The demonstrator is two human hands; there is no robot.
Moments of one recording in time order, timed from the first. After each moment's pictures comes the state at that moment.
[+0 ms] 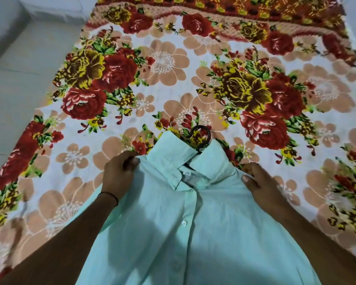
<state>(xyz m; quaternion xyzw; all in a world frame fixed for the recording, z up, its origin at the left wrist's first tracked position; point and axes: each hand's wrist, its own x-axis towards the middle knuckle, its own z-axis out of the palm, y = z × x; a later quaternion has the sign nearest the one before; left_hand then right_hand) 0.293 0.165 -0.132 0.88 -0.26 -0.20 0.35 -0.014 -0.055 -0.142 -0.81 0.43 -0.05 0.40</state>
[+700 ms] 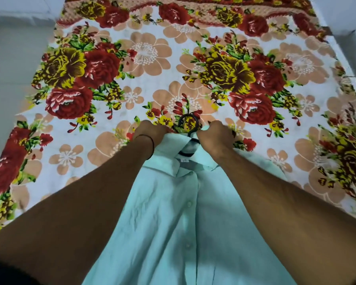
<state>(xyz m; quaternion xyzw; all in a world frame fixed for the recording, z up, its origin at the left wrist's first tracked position) 0.282 0.057 -0.087 0.86 -0.14 -0.40 0.29 0.134 -0.023 -0.098 -0.73 0.62 -0.03 0.28</state>
